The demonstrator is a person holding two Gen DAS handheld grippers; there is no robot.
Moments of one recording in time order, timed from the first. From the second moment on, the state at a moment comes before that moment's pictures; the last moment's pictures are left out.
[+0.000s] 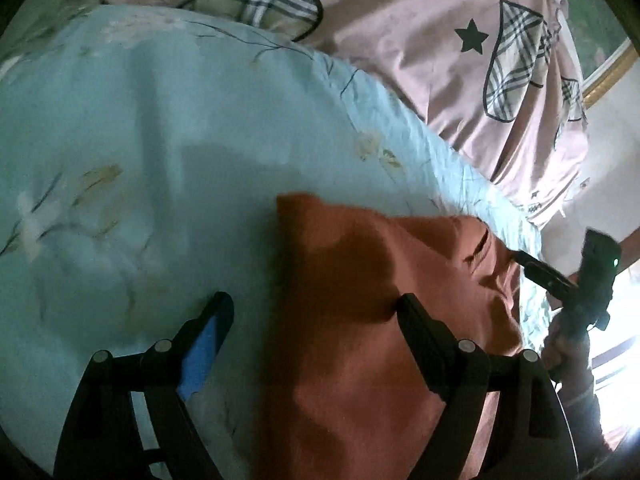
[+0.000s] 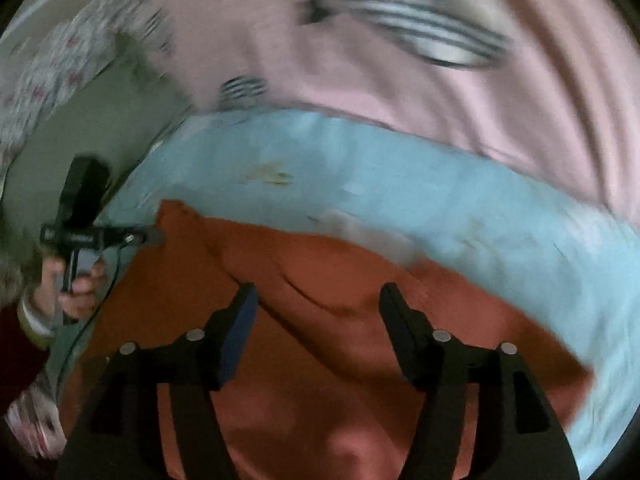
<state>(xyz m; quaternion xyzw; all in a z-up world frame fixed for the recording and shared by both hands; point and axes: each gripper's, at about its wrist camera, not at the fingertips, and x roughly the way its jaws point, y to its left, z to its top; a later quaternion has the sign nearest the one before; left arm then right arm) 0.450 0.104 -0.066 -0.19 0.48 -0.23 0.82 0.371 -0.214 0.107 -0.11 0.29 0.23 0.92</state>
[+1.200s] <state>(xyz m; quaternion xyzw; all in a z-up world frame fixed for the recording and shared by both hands) 0.367 0.120 -0.044 -0.11 0.40 -0.10 0.91 0.241 -0.330 0.056 0.10 0.21 0.05 0.97</state>
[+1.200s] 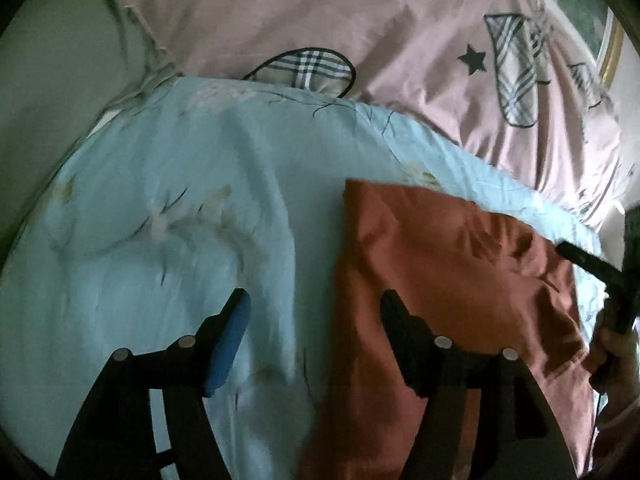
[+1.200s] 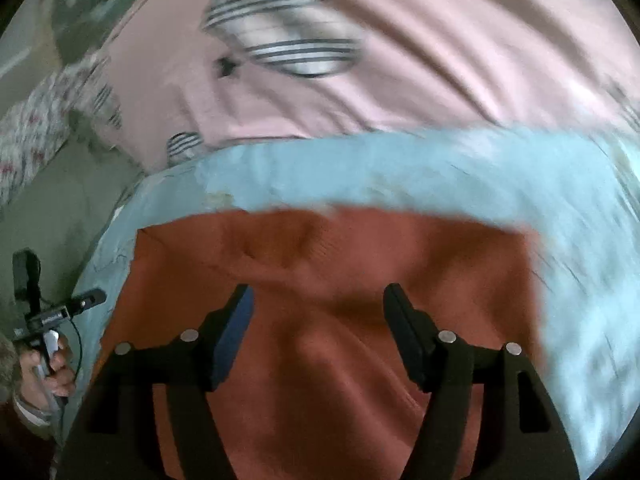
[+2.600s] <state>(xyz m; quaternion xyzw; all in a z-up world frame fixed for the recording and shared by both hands) 0.288 0.094 -0.081 -0.04 0.44 -0.04 0.90 0.148 -0.350 0.026 0.11 0.23 -0.01 0.97</state>
